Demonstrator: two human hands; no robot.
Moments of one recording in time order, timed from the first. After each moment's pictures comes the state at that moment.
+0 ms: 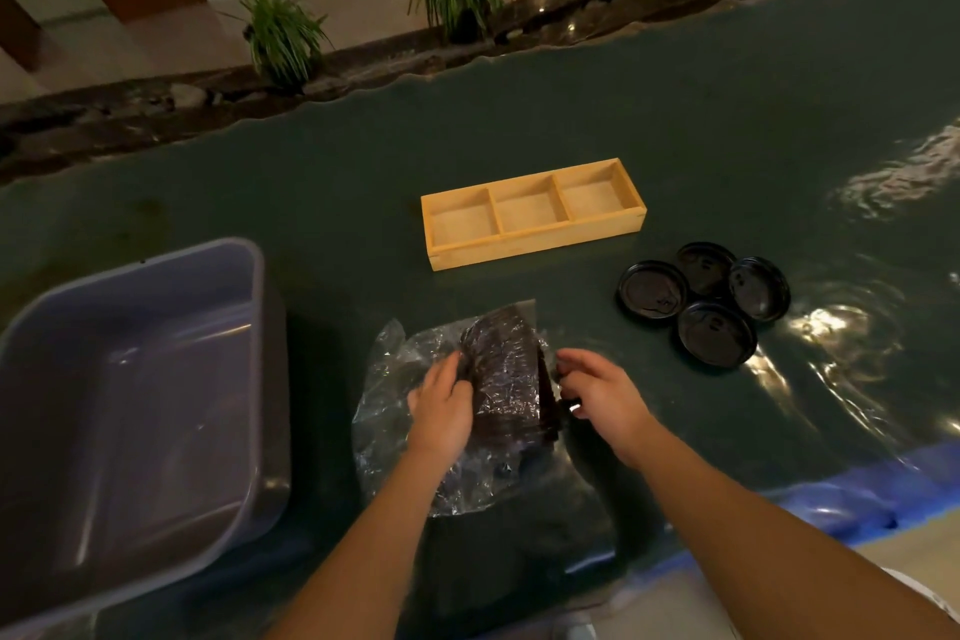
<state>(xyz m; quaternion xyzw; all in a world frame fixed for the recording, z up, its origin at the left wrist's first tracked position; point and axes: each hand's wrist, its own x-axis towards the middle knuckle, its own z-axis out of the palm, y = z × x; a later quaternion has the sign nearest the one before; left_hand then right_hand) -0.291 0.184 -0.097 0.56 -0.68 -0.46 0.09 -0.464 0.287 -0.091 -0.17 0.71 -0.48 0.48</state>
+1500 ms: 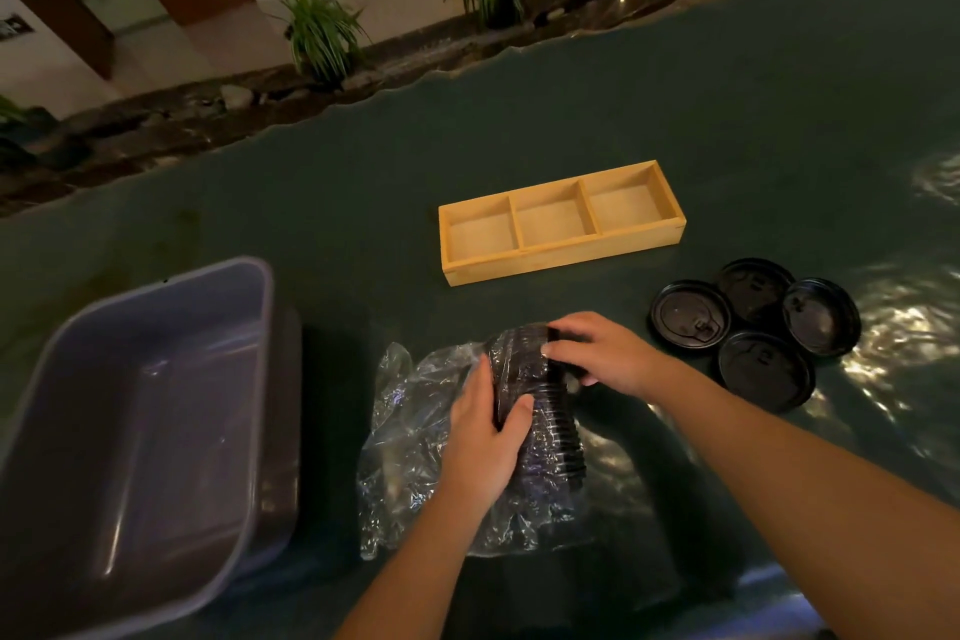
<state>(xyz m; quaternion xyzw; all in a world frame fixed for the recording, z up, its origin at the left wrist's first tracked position) -0.324 0.200 -0.084 0.52 -0.71 -0.46 0.12 -0.529 0.209 -0.082 -0.43 0.66 -0.34 0.52</state>
